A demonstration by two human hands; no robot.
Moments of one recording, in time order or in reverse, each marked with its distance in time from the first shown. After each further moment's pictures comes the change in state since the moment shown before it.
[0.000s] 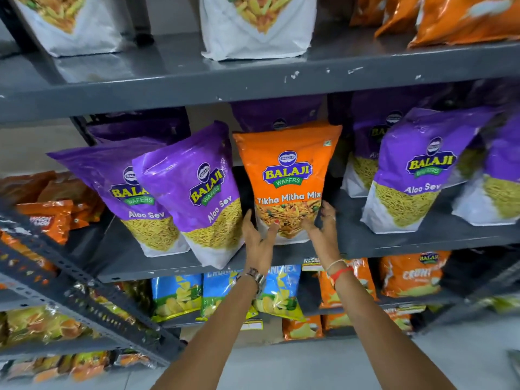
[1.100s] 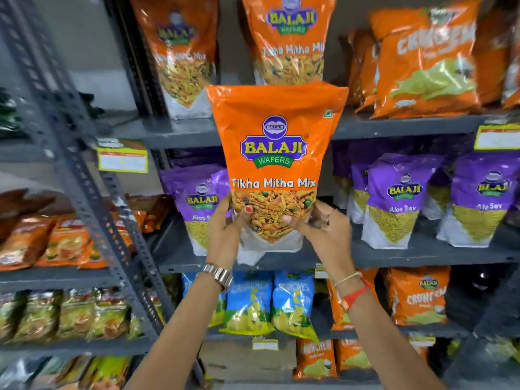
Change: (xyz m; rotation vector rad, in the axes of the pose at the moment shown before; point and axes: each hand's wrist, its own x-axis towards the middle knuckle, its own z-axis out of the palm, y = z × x) left_hand -0.144 0.144 -0.123 -0.030 0.108 0.357; right_hand -0.182 -0.175 0.000 -0.002 -0.131 -0.357
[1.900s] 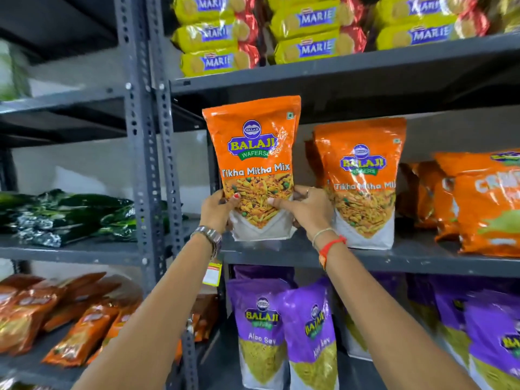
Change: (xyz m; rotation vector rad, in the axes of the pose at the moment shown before) left_hand 0.187 0.170 -0.118 0.109 0.194 0.098; right_hand 0.174 -0.188 0.159 -0.049 -0.081 -0.222
